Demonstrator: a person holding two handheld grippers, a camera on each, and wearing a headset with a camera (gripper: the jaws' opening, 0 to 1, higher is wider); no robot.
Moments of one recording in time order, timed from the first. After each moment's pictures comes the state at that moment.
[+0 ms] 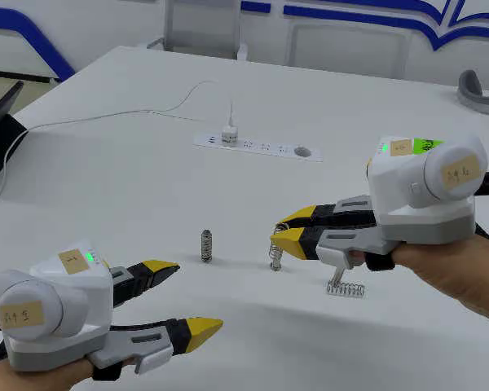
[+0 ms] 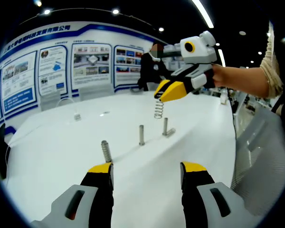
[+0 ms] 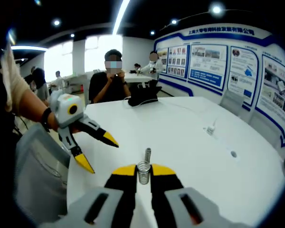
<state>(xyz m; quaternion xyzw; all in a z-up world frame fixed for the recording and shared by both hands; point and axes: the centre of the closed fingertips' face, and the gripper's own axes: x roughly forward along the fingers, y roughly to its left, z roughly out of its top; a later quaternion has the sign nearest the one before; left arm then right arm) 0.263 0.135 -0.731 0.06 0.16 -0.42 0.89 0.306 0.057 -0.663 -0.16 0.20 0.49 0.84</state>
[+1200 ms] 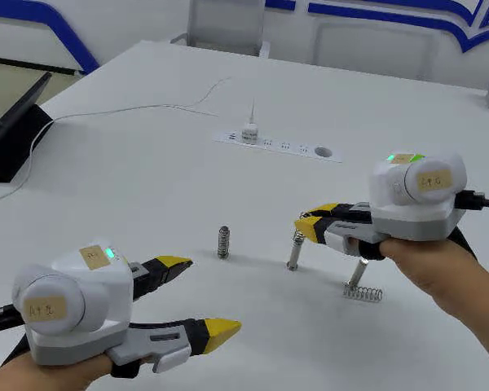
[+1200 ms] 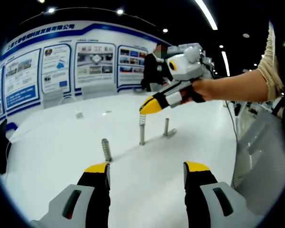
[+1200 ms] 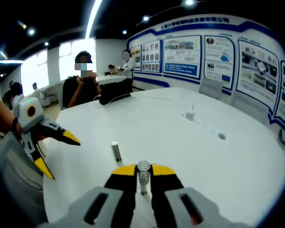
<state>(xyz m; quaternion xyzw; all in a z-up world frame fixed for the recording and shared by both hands) 0.260 0.135 -0.732 0.05 0.16 -0.41 0.90 0.363 0.037 -0.707 -0.11 0.22 0.40 0.88</state>
